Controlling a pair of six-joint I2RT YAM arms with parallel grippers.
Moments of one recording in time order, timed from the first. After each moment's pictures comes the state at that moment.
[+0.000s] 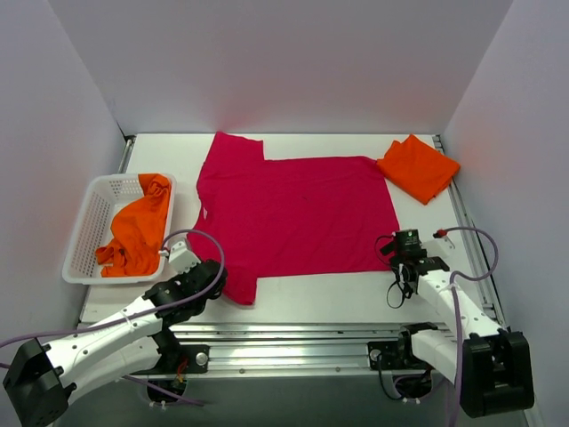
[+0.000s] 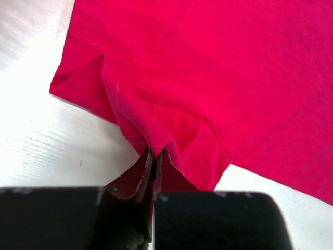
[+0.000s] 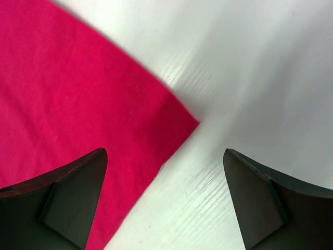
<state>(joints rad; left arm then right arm) -0.87 0.81 0.44 -0.57 -0.68 -1.29 0.15 0.99 0.42 -0.45 0.43 1.08</state>
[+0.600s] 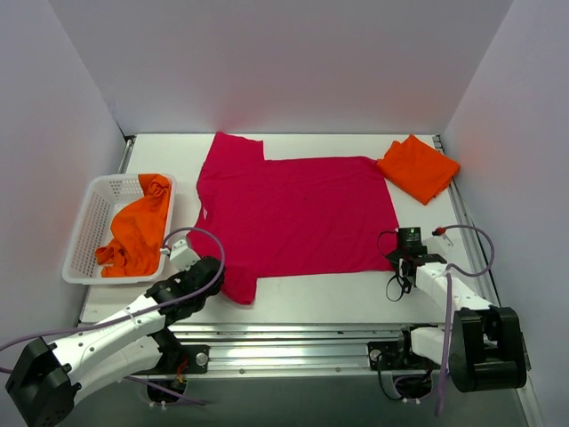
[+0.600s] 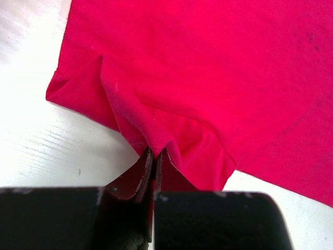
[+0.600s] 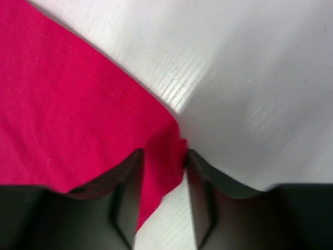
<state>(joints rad) -0.80 0.85 0.42 -0.49 -0.61 -1.22 0.05 1.14 0.40 -0.28 0.37 1.02</state>
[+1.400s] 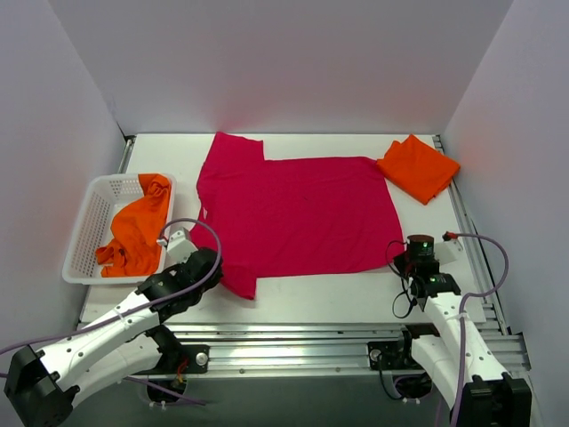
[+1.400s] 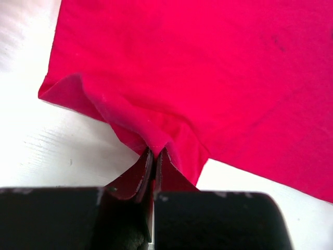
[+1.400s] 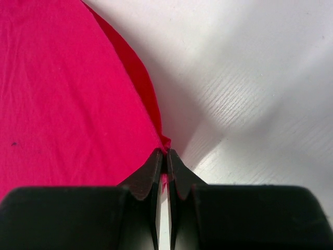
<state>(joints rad) -0.79 0.83 0.53 -0.60 -0.59 -1.20 0.05 0.77 0.35 -0.36 0.32 1.01</state>
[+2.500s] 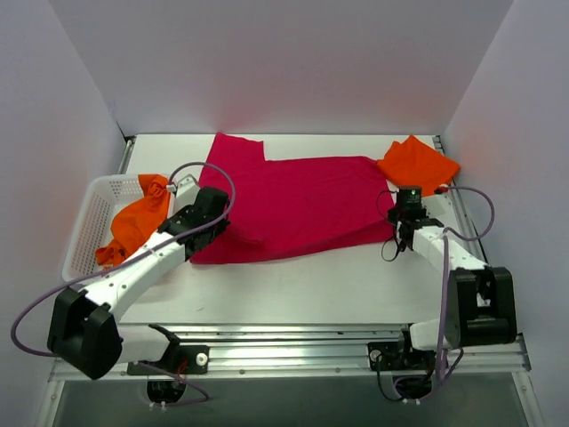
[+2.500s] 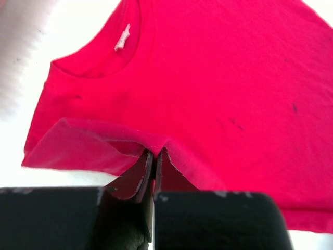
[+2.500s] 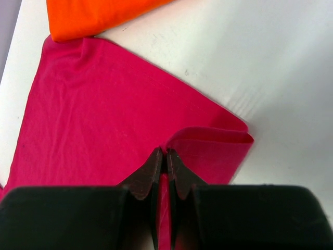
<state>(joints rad) -0.54 1.27 0.96 -0.51 -0.52 -0.99 0.04 1.37 0.71 -0.10 0.39 1.03</state>
